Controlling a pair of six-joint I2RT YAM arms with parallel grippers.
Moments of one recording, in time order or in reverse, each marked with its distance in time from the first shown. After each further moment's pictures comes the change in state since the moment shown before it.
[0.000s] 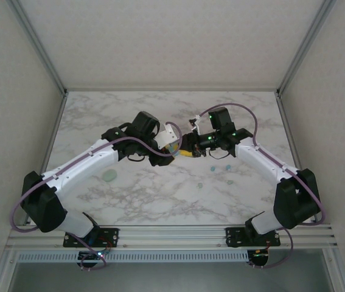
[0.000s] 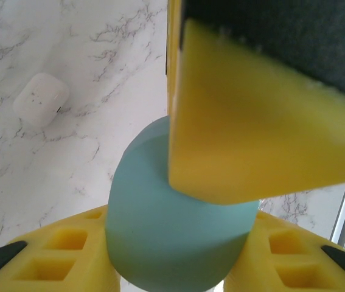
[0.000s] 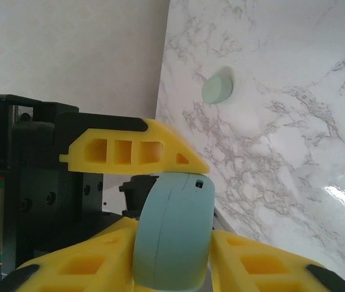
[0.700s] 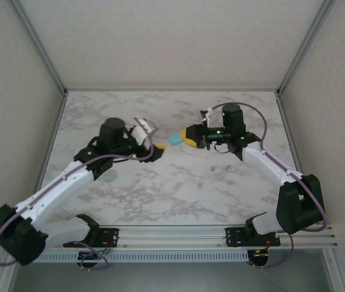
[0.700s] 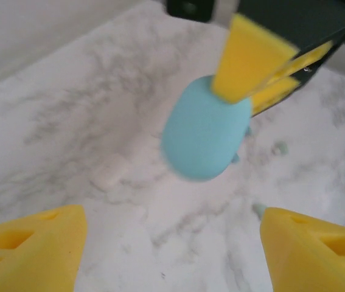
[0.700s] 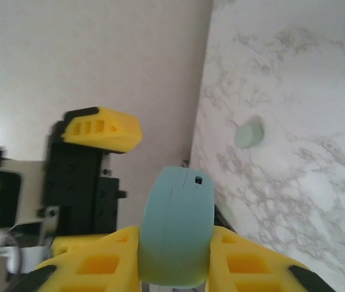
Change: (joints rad) left arm 0.170 -0.351 -0.381 0.537 0.084 -0.155; right arm -0.100 -0.061 -0.108 0.386 -0.057 0.298
